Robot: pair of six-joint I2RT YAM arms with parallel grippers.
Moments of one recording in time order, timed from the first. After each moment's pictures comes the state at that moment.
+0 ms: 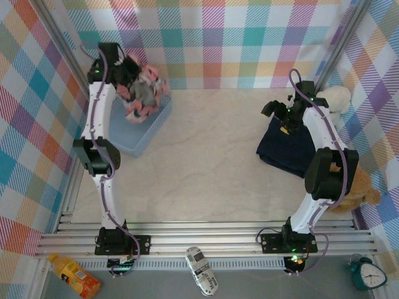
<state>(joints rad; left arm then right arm) 0.00 2.19 2.50 -0.84 0.29 -0.89 -0.06 1.76 1.55 -0.86 -0.36 0.51</state>
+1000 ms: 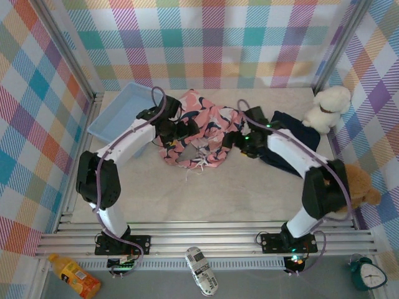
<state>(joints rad) -0.45 1.77 1.49 -0.76 0.15 -0.73 0.41 1.65 1.24 -0.71 -0.30 0.63</state>
